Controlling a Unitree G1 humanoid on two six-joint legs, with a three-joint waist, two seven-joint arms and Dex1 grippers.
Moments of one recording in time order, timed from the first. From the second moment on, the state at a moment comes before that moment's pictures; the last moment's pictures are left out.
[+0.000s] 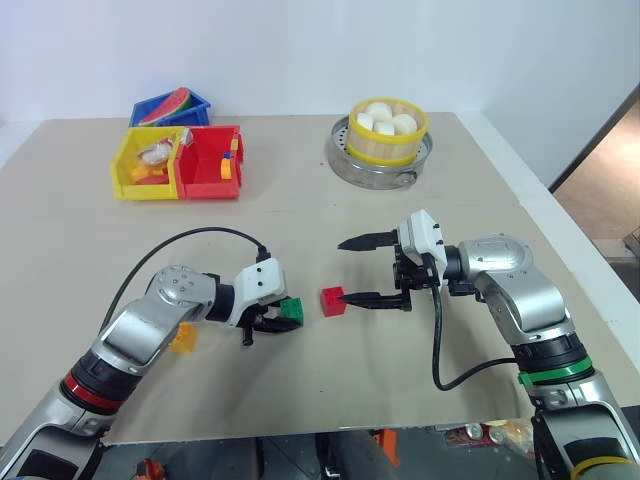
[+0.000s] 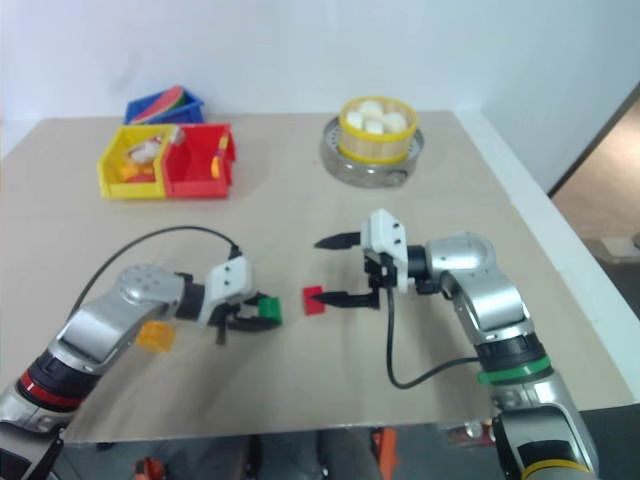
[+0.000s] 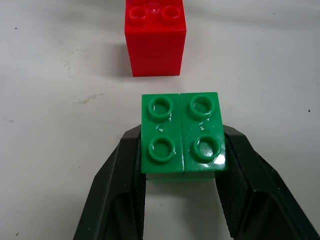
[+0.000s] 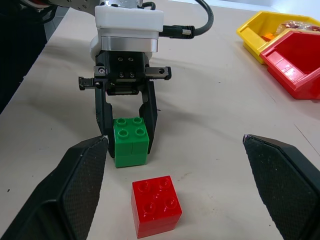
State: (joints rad) left arm -0.48 0.67 -0.35 -0.25 -0.23 0.60 -1.05; right arm -0.58 -0.62 0.15 -0.04 0.38 0.24 1.27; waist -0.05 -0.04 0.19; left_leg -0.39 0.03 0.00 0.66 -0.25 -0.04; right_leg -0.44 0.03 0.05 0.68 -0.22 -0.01
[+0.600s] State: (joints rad) left arm -0.49 0.65 -0.35 -0.23 -0.22 0.62 -1.02; right arm -0.56 -0.63 0.15 -0.04 0.36 0.22 1.26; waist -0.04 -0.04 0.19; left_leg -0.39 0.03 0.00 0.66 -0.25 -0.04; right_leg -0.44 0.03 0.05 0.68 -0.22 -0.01
